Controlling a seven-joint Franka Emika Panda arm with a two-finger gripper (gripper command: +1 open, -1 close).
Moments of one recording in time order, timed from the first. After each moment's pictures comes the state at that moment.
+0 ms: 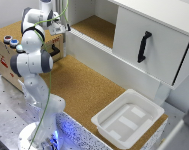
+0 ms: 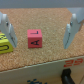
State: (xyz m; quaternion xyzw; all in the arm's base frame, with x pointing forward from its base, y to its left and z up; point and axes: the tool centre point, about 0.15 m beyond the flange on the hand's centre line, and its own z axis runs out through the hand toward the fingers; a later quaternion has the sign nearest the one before) arm 0.346 0.404 0.485 -0.77 -0.63 -0.13 0.06
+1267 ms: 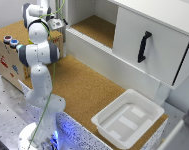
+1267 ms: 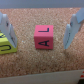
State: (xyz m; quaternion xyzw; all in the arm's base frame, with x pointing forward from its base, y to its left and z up) arm 0.347 0.454 0.444 -0.73 -0.68 -0.05 0.07
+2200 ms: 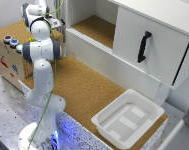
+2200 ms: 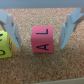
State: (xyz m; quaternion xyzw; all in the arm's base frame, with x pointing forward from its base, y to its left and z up) arm 0.347 0.471 0.432 -0.73 -0.68 -0.03 0.05
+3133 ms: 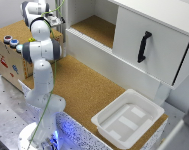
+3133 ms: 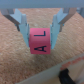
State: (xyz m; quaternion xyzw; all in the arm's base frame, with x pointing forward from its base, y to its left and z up) arm 0.386 0.432 0.465 -0.85 -0.52 -0.04 0.04
